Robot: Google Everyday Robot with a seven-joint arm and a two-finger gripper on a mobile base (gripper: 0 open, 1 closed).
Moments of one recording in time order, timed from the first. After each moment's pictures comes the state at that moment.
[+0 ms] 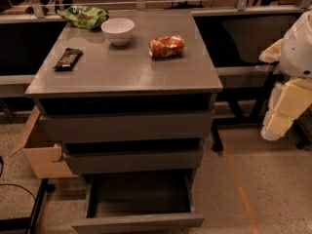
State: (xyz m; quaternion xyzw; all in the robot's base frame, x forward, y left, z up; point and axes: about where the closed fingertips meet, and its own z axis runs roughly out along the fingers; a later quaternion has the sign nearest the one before) arm 0.437 -0.212 0.960 -0.60 0.78 -0.01 0.16
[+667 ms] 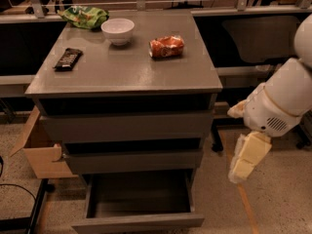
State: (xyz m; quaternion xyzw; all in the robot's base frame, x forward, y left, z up) arm 0.413 -0.175 0.836 -0.59 0.79 0.13 0.13
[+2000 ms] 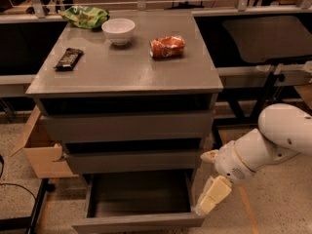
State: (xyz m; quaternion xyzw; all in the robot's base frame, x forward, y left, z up) arm 0.397 -0.125 0.682 -0.53 0.78 0.28 0.16
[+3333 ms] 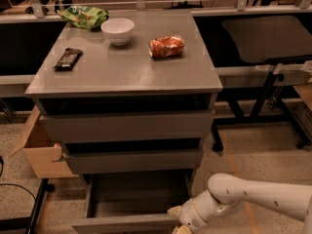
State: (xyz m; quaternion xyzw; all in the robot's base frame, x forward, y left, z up) arm 0.346 -0.044 0.414 -0.50 0.74 0.44 0.10
